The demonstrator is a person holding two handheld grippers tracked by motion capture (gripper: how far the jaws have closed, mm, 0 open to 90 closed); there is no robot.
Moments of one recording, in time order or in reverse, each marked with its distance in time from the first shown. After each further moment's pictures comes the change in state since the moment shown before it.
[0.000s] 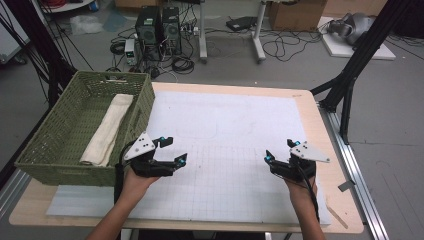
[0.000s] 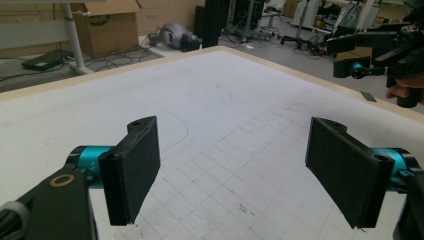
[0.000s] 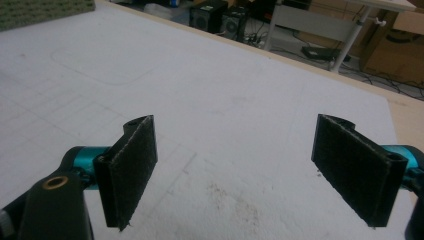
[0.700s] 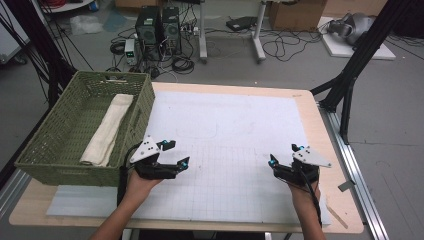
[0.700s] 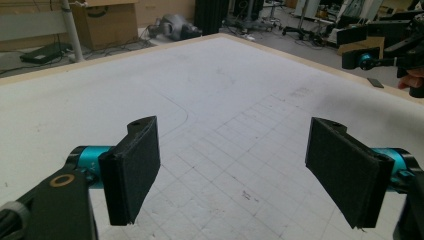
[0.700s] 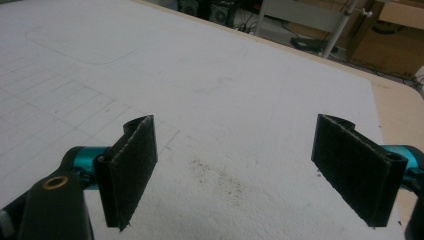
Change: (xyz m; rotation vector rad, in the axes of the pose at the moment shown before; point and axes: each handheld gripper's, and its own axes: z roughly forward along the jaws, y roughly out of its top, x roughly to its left) left arm -0.001 -0.013 0.008 0.024 0.005 0.003; right arm -0.005 -0.014 -0.003 0.032 -0.041 -0.001
